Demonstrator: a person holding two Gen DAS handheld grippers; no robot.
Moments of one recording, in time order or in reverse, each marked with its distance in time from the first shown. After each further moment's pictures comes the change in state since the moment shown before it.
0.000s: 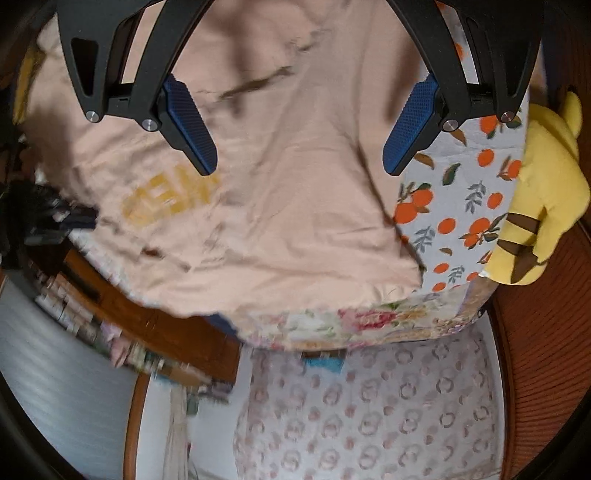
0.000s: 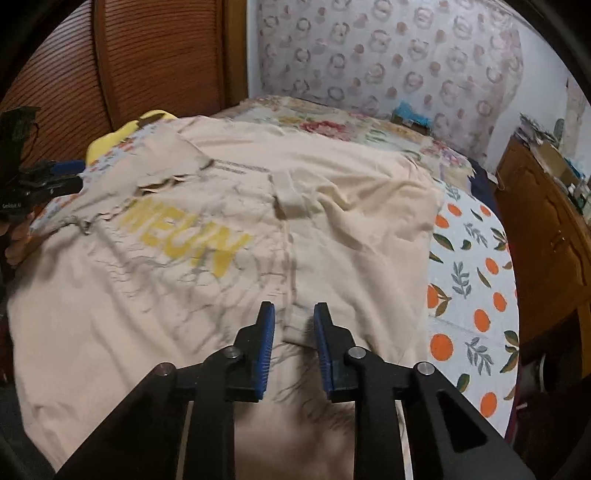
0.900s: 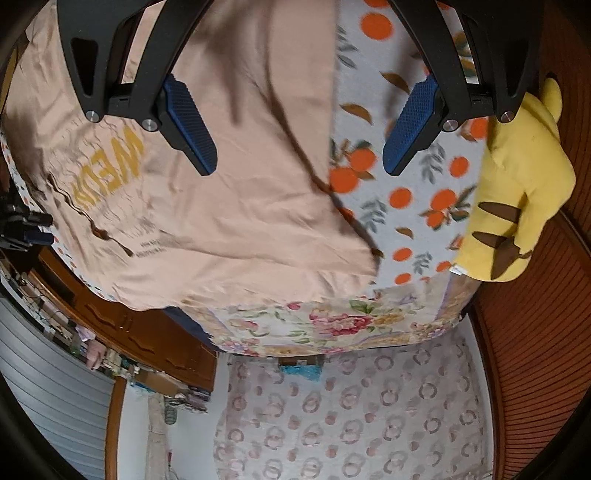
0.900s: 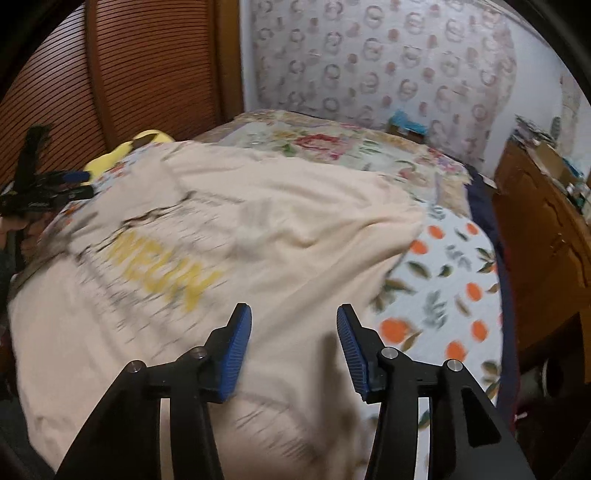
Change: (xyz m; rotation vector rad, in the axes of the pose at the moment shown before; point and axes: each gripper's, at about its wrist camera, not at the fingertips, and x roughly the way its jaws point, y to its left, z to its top) left arm 0.018 0.048 0.030 -0.029 0.016 0.065; right arm 0.006 -0.036 0.026 0.030 -0.045 0.003
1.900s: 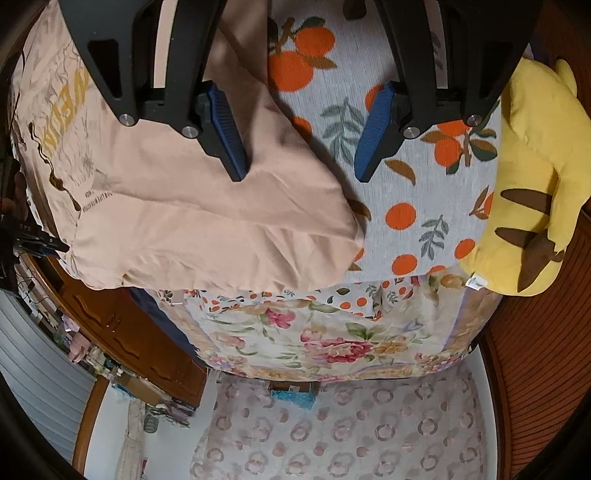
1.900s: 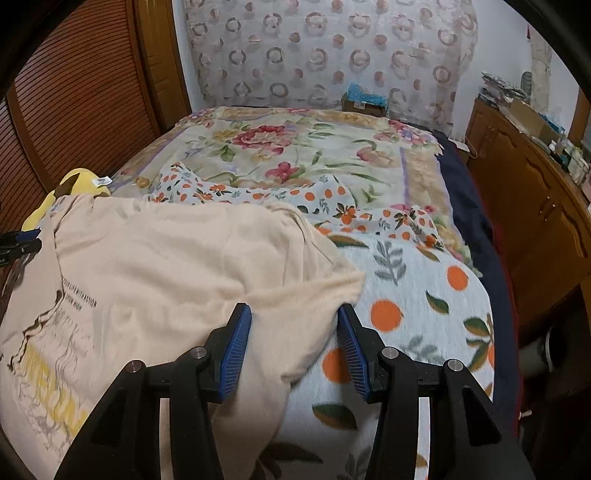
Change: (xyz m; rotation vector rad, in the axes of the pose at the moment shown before) left arm 0.081 0.042 0.054 -0.070 0.123 -0.056; right arm 0.111 -0.074 0.078 0.162 0.063 -0.071
